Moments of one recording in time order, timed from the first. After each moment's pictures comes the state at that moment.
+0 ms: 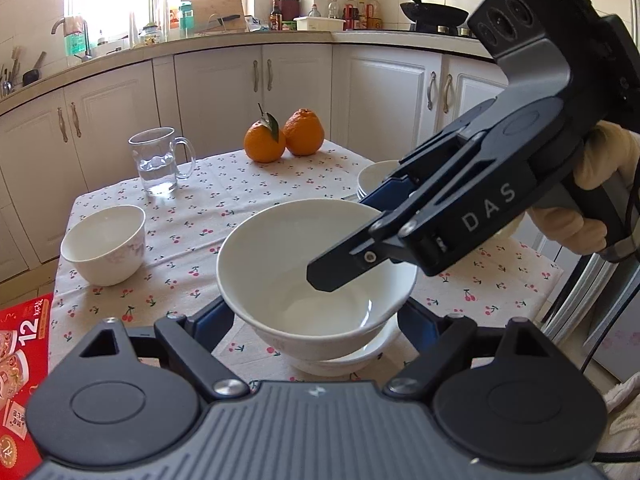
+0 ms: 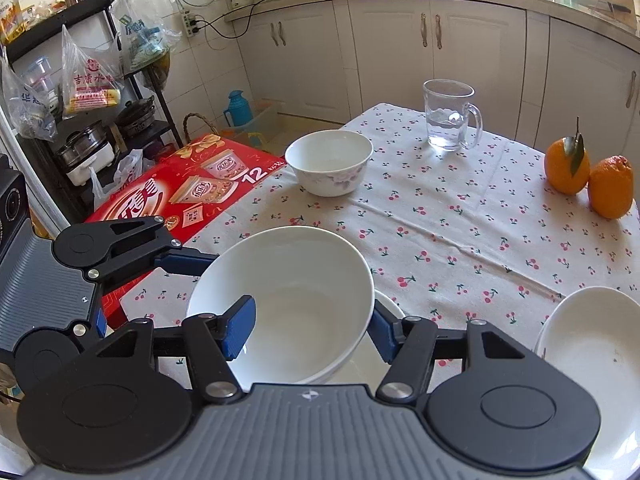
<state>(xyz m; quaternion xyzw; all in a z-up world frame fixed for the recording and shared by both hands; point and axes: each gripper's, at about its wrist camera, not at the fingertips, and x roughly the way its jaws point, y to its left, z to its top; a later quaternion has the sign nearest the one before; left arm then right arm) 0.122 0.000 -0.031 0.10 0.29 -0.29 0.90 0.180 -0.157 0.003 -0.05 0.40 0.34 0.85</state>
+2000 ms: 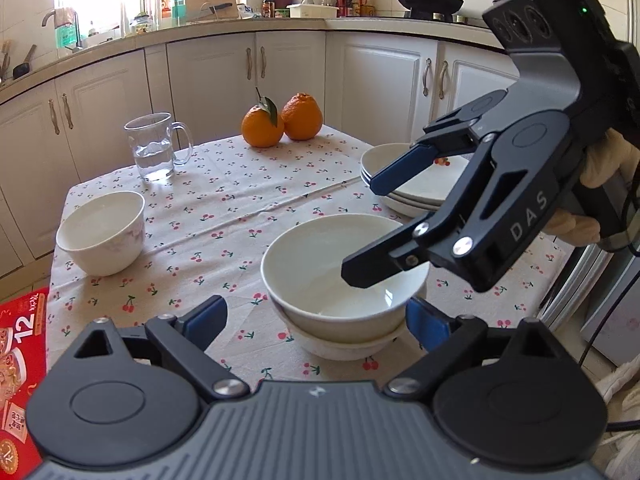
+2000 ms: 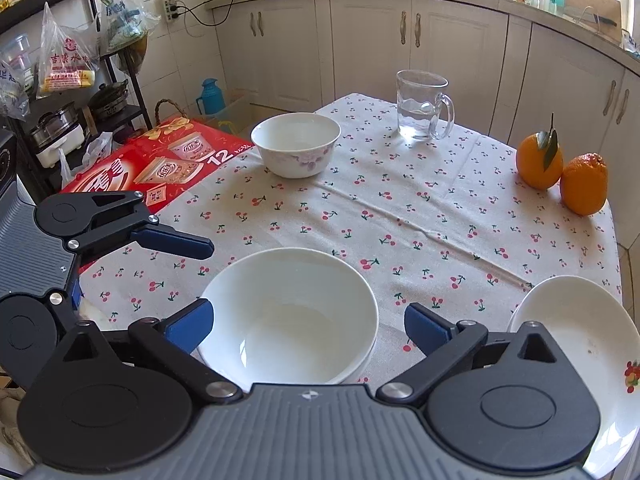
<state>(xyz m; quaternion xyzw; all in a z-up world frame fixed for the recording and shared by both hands) 0.127 0.015 -0.036 0.10 0.31 -0.30 0.90 0.179 -0.160 -0.014 -0.09 0.39 0.31 0.86</state>
